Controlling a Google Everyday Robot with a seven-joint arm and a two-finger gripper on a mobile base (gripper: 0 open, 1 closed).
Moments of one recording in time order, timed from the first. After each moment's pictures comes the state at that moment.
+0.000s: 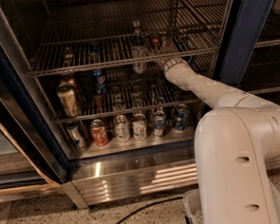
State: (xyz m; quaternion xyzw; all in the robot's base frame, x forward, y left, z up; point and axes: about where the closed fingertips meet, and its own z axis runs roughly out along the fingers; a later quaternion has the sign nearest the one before) arm 0.971 -0.124 0.776 -0.17 0.70 -0.04 0.69
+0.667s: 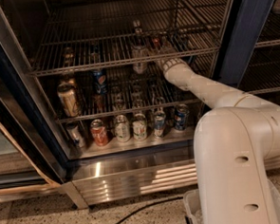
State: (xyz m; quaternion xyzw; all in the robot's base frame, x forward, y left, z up) arm 0.971 -0.124 0.776 -0.17 0.70 -0.04 0.69
